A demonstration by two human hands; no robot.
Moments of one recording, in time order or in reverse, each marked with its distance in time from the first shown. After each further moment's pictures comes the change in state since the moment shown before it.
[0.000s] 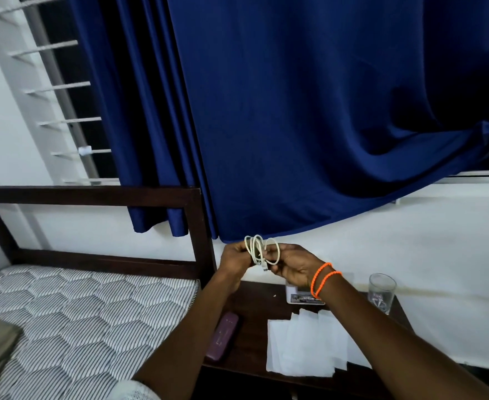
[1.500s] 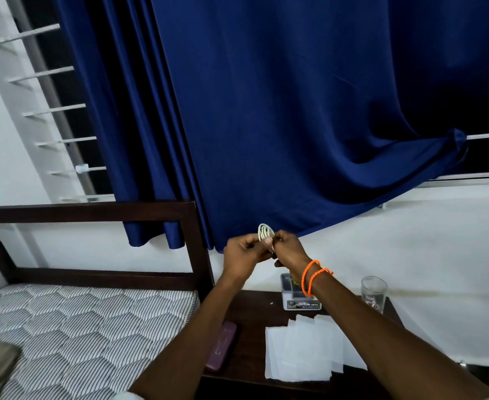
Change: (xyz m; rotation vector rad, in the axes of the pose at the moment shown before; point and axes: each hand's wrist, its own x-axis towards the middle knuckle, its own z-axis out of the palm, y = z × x) left_hand -0.018 0.035 0.028 -0.036 -0.096 0.277; right_hand -0.013 -0.028 0.009 -0.527 0.361 -0.292
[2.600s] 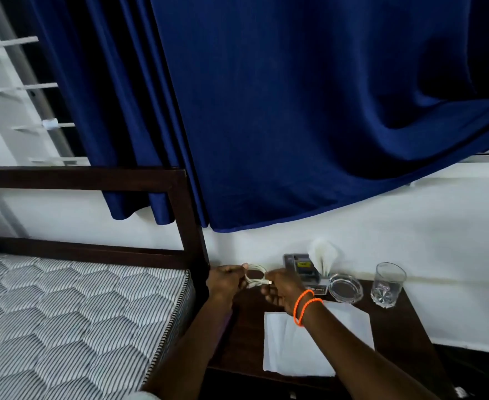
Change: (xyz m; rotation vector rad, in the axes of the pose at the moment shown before) left_hand 0.015 -0.160 -0.053 0.098 0.451 -0.596; right_hand 0.035 0.144 0.054 0.287 -0.059 0.541
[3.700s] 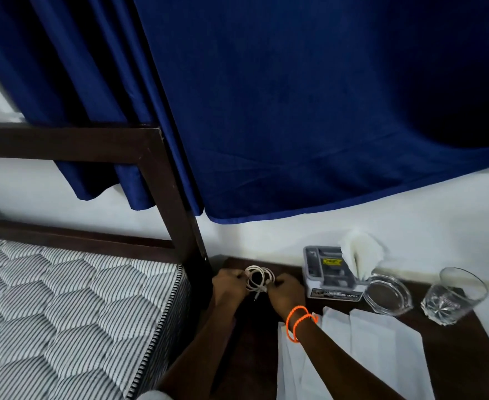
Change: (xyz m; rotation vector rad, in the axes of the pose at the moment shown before) left_hand 0.130 -0.083 0.020 0.692 0.050 0.150; right_hand 0.154 0.076 0.028 -0.726 0.289 -0.232
